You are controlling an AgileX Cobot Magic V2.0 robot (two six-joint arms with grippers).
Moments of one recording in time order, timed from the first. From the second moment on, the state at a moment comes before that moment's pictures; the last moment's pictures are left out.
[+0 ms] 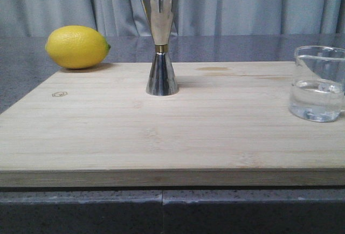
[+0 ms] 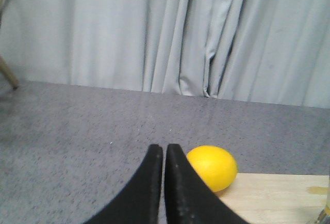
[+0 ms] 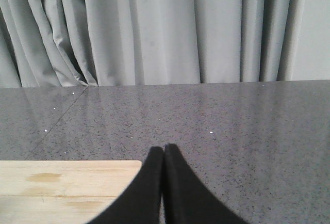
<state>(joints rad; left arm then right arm) -0.18 0.39 -0.57 -0.22 0.30 0.07 0.02 0.36 -0.44 -0.01 0.20 0.05</state>
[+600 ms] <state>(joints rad) -0.29 0.91 -0.98 -0.22 0.66 0.23 0.02 0.63 -0.64 -0.02 0.36 0.05</state>
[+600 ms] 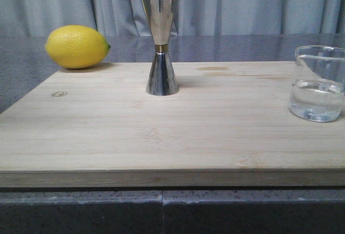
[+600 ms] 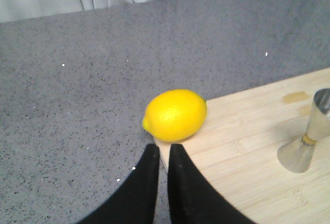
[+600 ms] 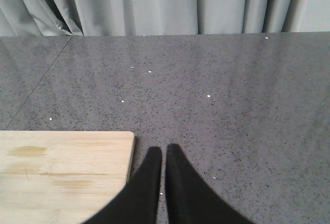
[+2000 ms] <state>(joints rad) -0.27 1.21 -0.62 -1.71 0.78 2.04 0.02 0.70 -0.64 -0.06 0.36 0.05</state>
